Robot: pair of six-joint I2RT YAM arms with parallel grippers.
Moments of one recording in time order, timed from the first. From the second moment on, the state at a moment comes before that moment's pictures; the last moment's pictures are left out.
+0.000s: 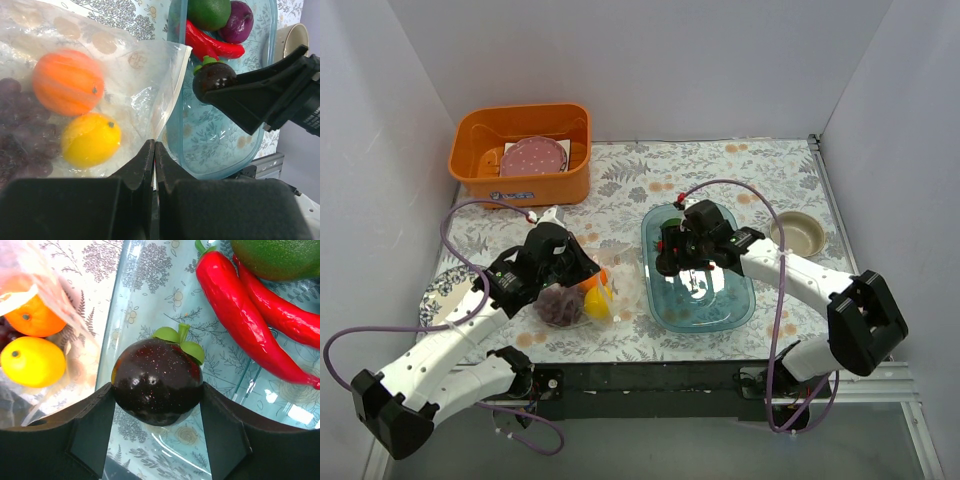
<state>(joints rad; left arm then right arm) -0.65 0.91 0.86 -0.63 -0.08 -0.92 0.71 1.44 0.95 -0.36 -0.13 0.47</state>
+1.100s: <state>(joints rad) -0.65 0.90 0.86 -0.63 -0.06 -0.94 0.87 1.48 0.89 0.03 -0.38 0.74</state>
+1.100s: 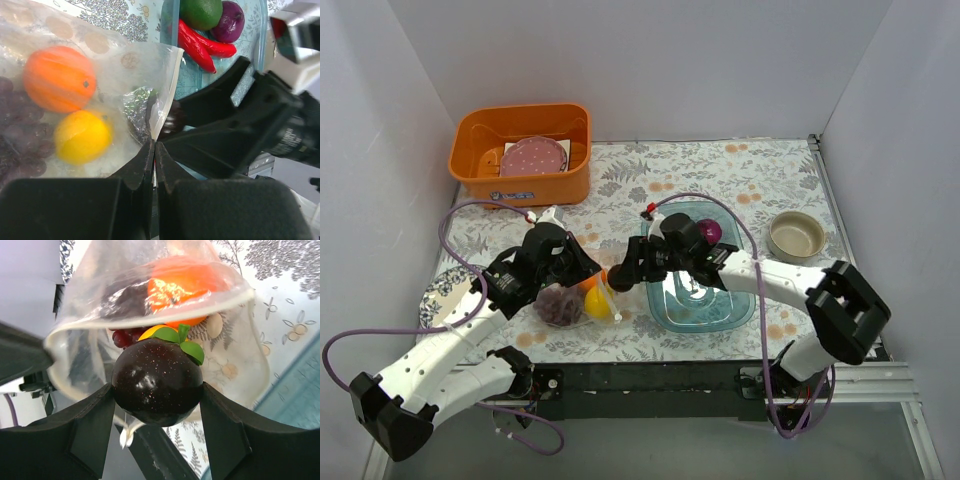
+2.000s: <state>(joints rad) -0.65 0.82 0.89 -0.64 -0.08 -0.95 0.92 1.74 0.95 0.44 -0.56 0.86</state>
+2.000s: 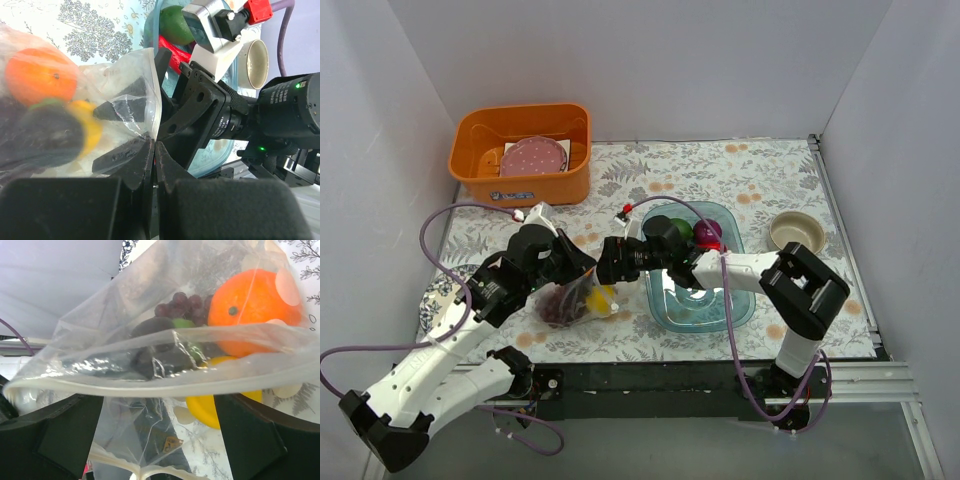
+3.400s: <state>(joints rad) -0.65 0.80 0.88 -0.67 -0.12 -0.98 0.59 1.49 1.00 -0.36 0.05 0.44</state>
